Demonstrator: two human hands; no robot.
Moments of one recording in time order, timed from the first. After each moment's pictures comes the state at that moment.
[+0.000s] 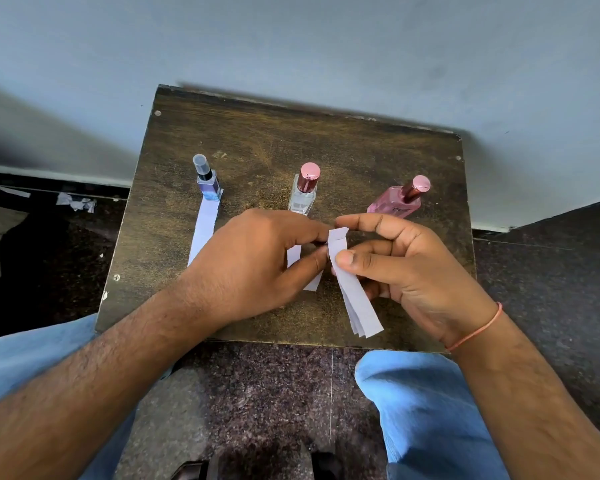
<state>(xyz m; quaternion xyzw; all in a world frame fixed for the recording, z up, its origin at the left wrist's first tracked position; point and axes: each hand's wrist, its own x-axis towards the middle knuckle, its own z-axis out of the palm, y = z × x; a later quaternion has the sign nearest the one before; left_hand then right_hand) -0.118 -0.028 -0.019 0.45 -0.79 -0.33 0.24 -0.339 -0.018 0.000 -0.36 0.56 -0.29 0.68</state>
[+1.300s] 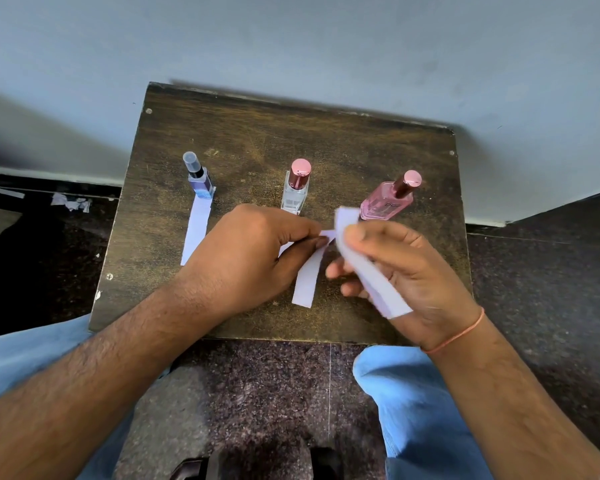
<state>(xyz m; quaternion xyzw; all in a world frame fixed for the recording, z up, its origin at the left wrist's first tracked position) -0.120 -0.032 -0.035 0.46 -0.79 -0.31 0.25 -0.332 -0.011 0.001 -0.28 0.49 -0.38 0.73</state>
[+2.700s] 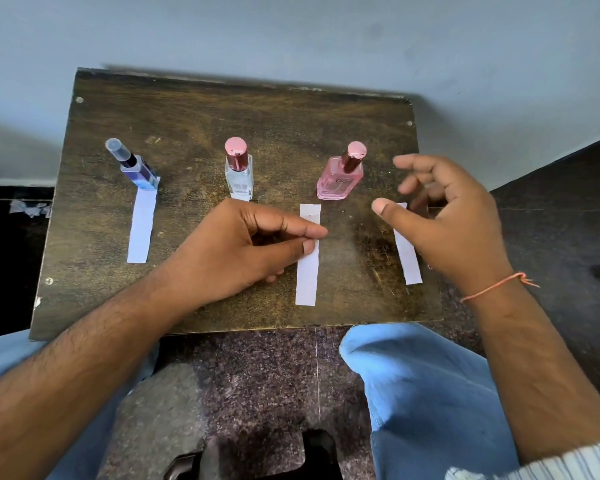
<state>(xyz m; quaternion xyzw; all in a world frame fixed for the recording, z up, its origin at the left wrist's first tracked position) -0.154 -0.028 -0.038 0.45 -0.62 -0.60 0.25 -0.441 -0.023 -0.031 -0.59 0.70 -0.31 0.27</state>
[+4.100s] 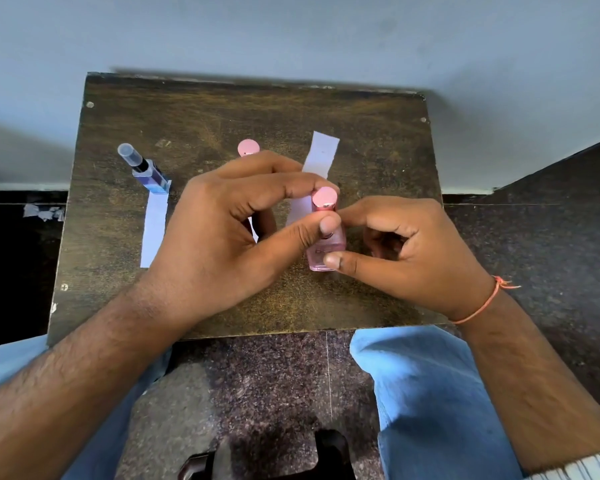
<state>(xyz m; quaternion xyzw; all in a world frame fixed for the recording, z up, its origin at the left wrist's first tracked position) -0.148 -0.030 -0.011 0.40 -0.75 -0.34 0.39 -0.401 -0.016 -0.031 -0.74 0.48 -0.27 0.39</state>
